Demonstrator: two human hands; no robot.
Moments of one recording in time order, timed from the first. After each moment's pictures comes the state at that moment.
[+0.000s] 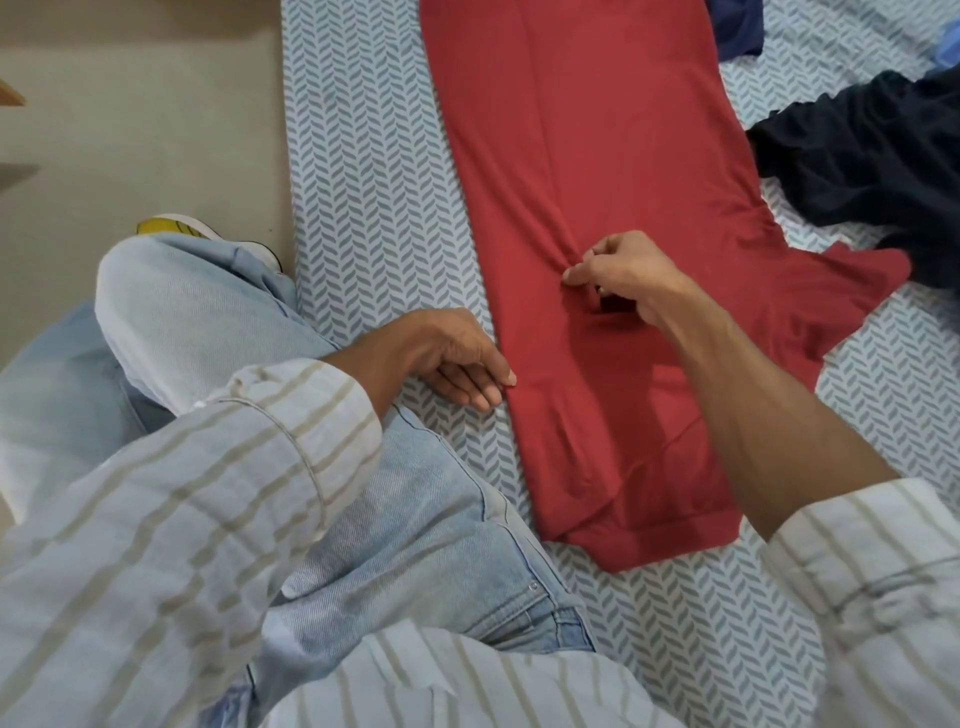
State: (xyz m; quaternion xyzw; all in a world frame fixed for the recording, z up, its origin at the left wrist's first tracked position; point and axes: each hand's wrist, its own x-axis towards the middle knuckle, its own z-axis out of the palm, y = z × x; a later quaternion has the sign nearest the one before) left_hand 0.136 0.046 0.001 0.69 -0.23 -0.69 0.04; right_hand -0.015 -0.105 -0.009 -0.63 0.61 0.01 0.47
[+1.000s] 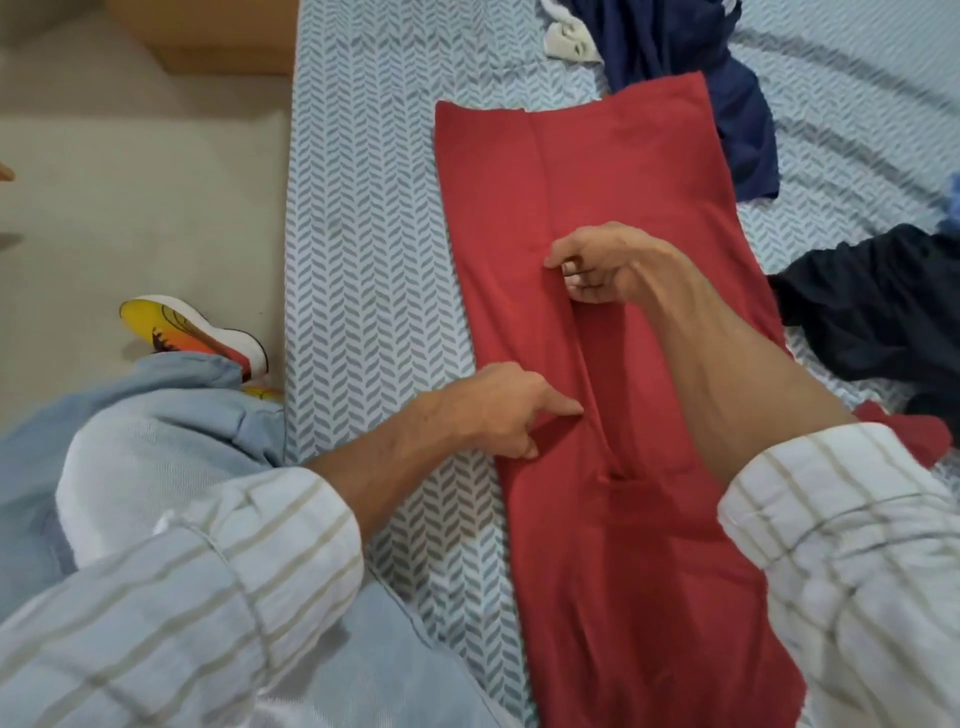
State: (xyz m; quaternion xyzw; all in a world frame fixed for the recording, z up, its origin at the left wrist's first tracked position) left_hand 0.177 -0.050 -0.007 0.58 -0.74 -0.34 0.04; right_hand 0.116 -0.248 -0.003 -0.53 0.59 0.04 0.60
